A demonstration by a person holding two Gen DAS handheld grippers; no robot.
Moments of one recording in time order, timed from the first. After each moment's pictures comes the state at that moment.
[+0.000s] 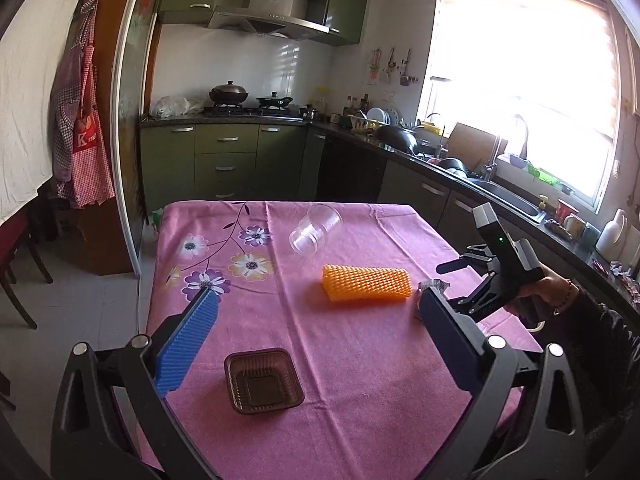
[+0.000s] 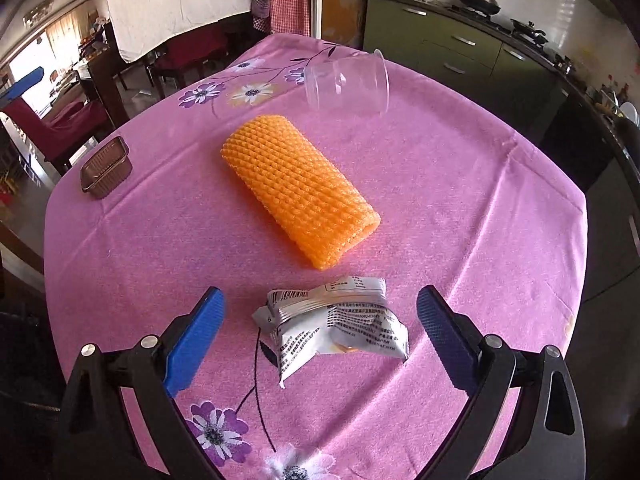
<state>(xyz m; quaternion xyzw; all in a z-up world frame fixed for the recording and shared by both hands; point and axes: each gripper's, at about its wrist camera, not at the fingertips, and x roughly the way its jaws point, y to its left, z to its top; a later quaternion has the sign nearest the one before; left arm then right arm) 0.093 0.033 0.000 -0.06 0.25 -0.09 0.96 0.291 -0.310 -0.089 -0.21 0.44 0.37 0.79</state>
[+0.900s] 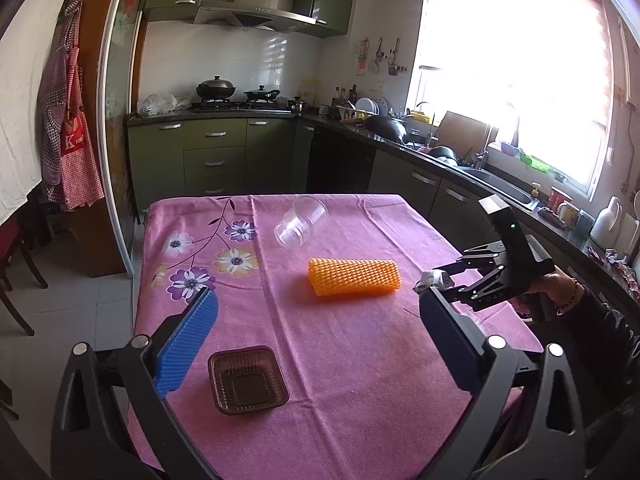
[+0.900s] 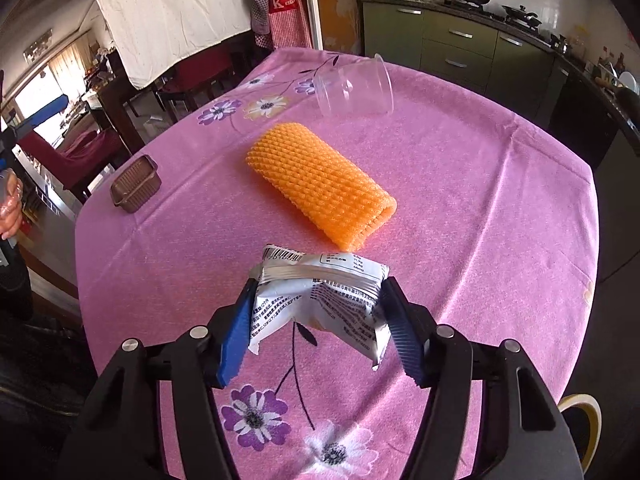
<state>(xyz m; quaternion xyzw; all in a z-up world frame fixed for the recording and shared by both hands) 0.095 0.017 -0.001 -0.04 0.26 -0.11 0.96 0.268 -0.335 -0.073 -0.15 0.44 0.39 0.80</state>
